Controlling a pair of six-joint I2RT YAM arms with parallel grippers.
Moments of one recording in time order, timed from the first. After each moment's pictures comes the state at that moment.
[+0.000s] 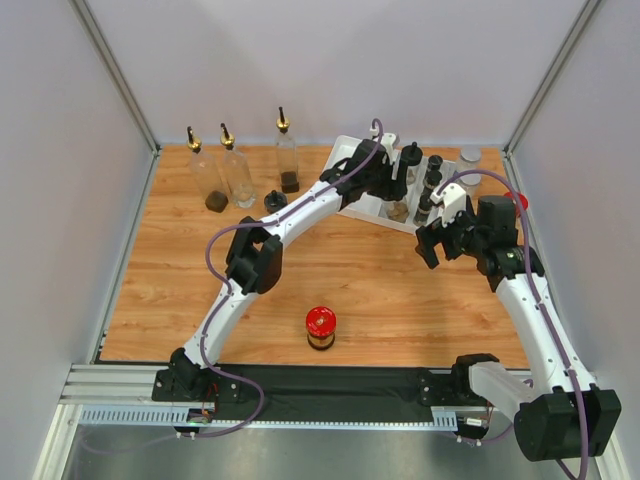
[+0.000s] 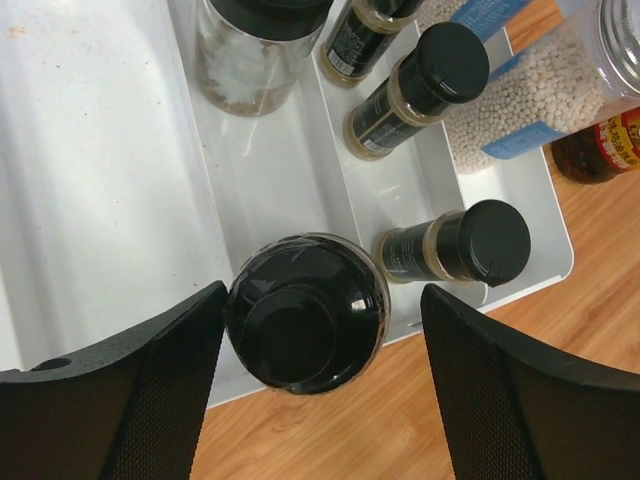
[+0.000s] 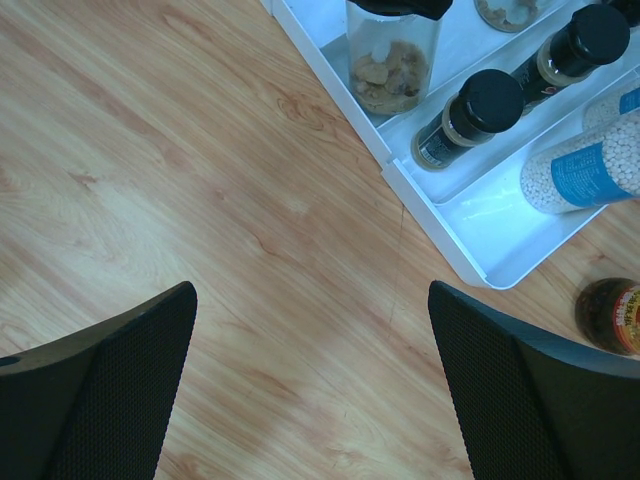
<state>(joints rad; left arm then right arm) -0.75 2.49 2.34 -0.36 0.05 -0.36 0.08 1.01 0.92 -0.56 -0.39 -0.41</state>
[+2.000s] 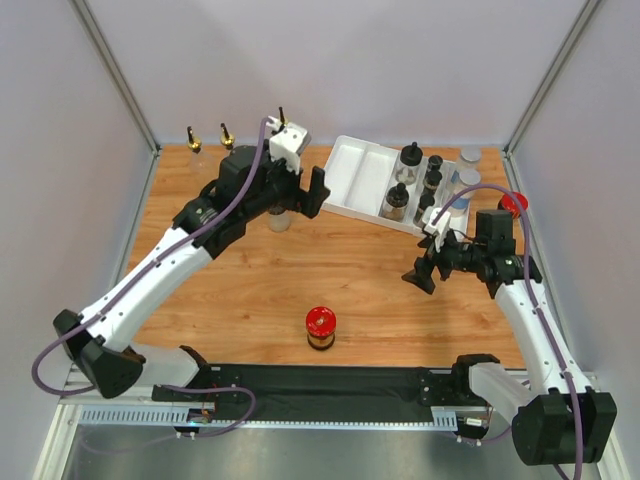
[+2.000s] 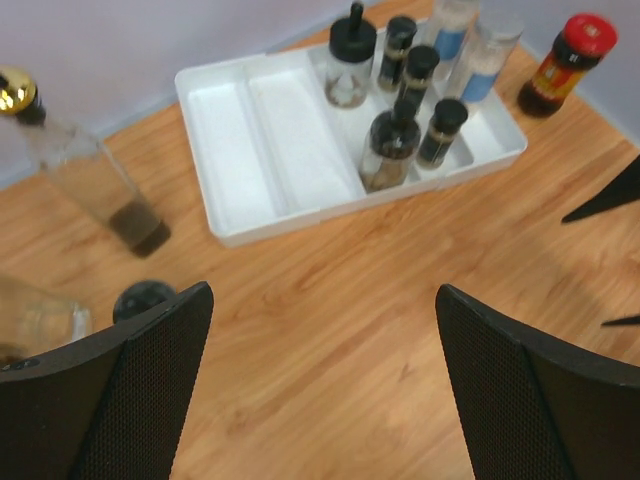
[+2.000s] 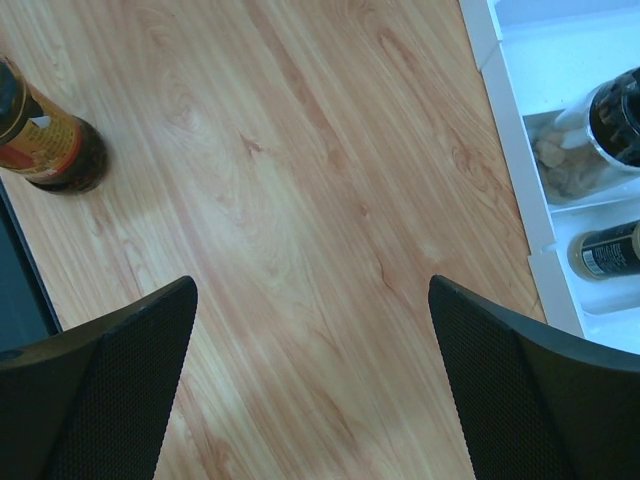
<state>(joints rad) -0.69 1.36 1.50 -0.40 0.00 -0.07 0.05 0.98 0.83 -0.64 -0.83 -0.68</state>
